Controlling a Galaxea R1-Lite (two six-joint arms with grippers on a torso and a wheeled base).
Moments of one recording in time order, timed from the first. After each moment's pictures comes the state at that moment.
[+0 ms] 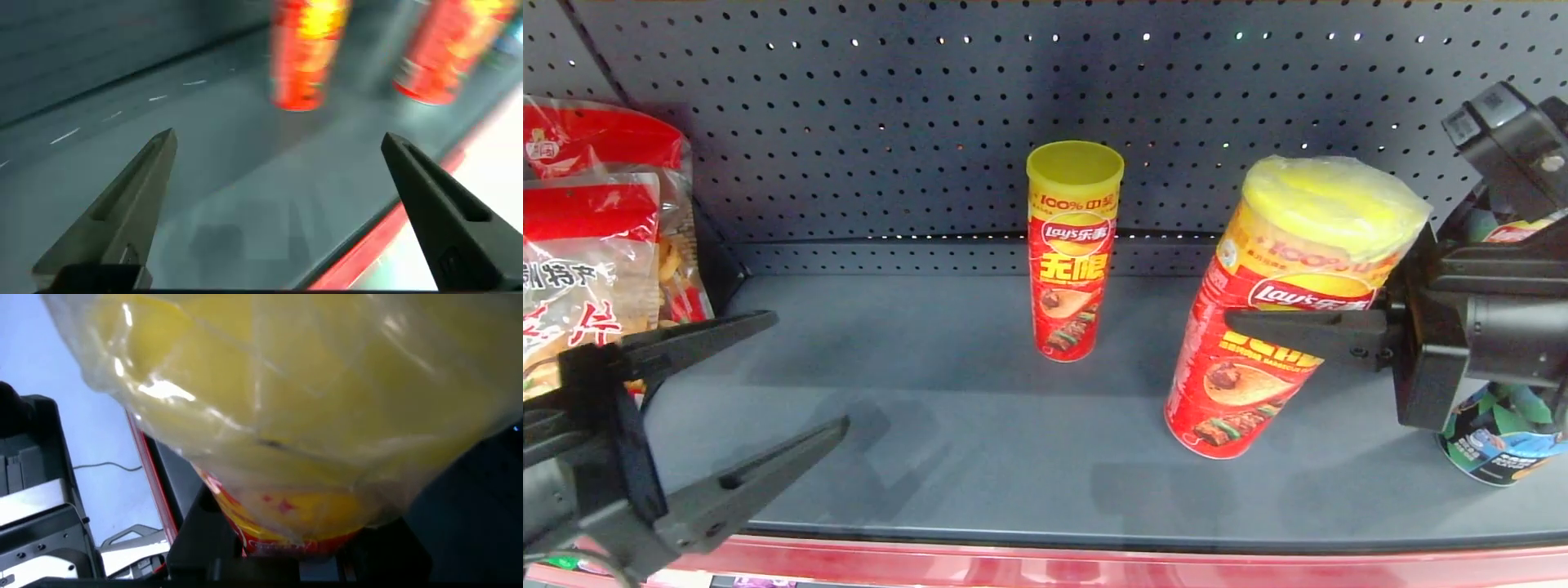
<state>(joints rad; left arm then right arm) -0.39 1.02 -0.42 -0.57 -0.38 0.17 0.61 1.32 -0.98 -0.09 0.38 -0.30</state>
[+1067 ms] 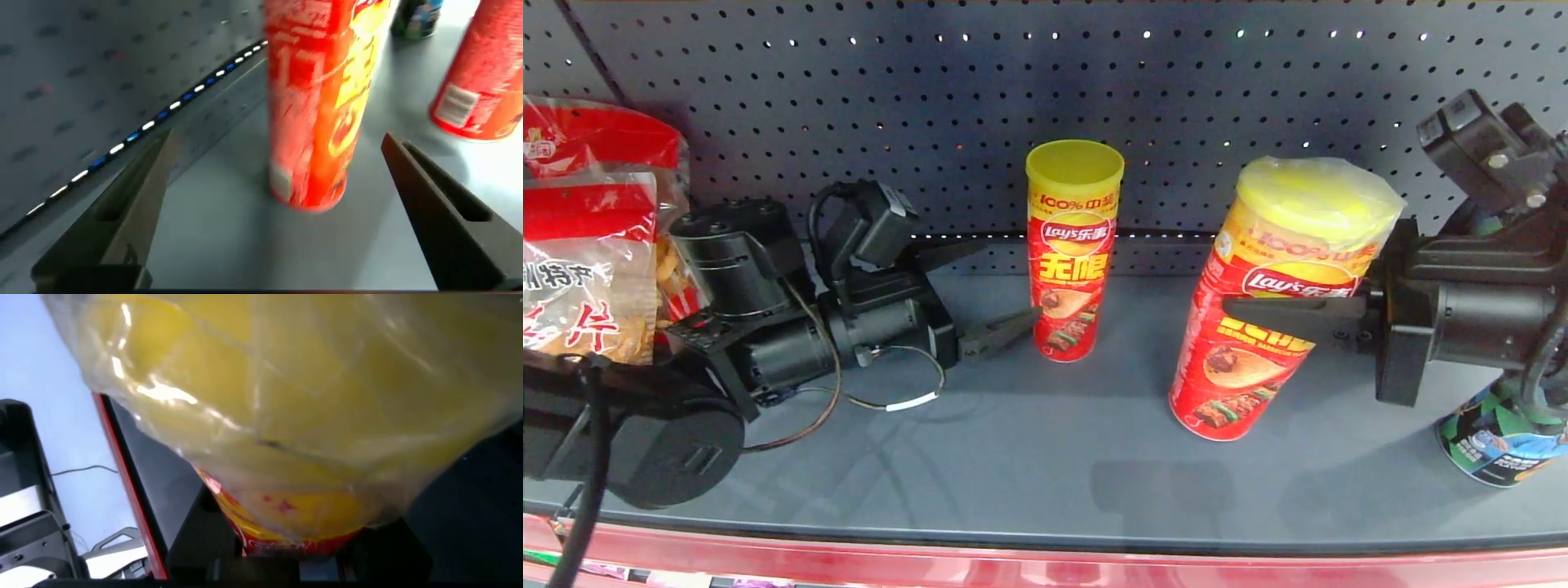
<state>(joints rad) -0.44 1.77 -0.76 -1.05 -0.57 0.21 0.55 1.35 -0.98 -0.12 0.38 -0.30</state>
